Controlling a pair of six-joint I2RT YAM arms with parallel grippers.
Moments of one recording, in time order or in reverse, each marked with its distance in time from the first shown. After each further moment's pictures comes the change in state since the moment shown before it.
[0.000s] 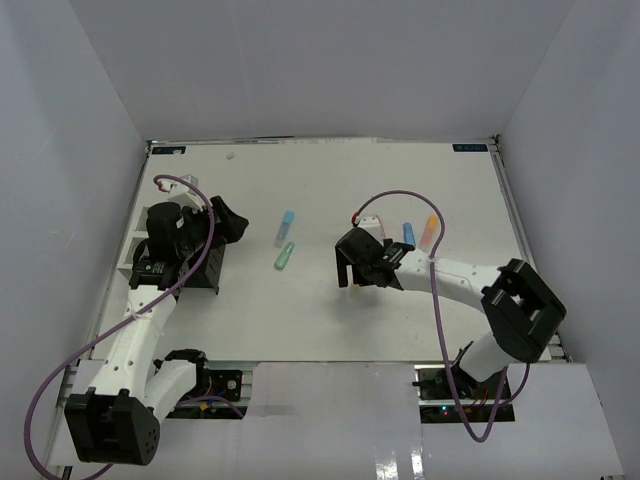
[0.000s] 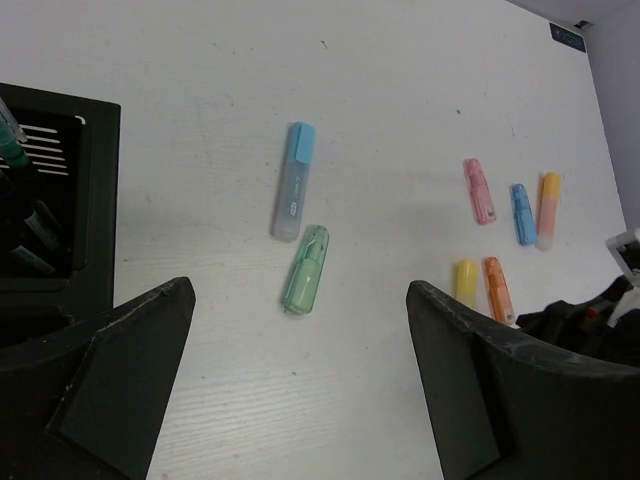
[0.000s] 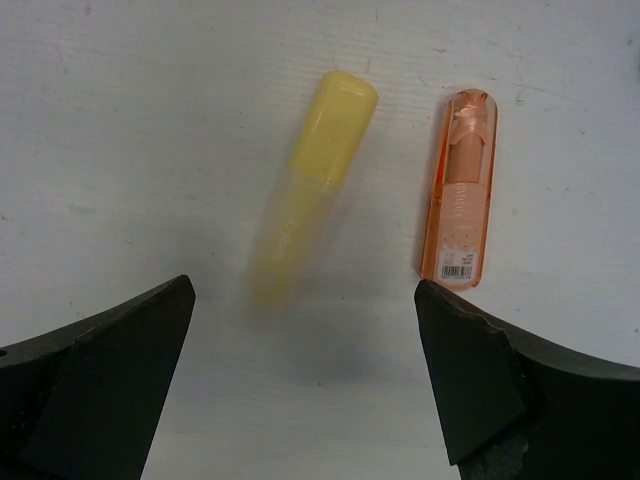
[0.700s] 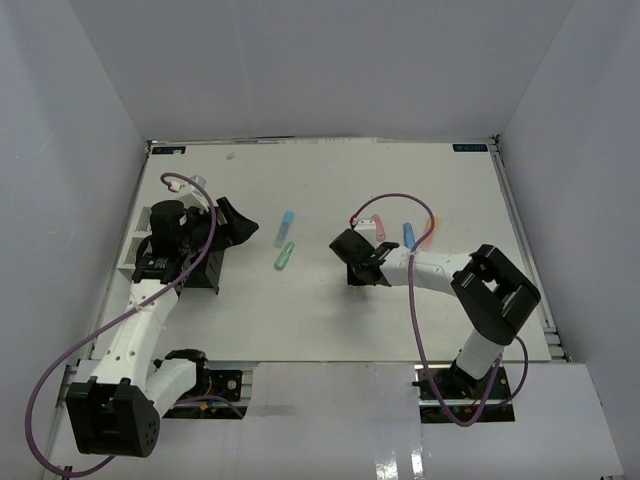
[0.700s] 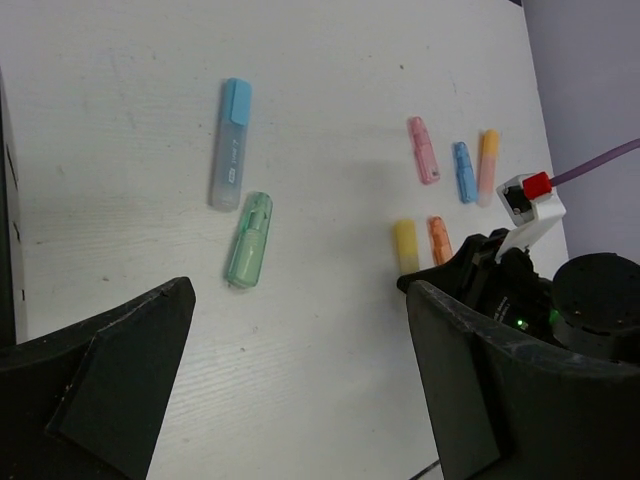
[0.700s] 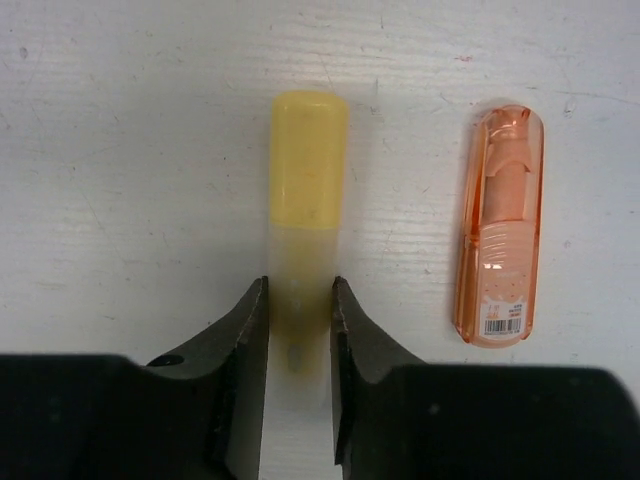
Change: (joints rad) left arm 0.000 0.048 0.000 0.003 0.148 -0.055; right arm -0.021 0.193 0.038 0.076 0.012 0.100
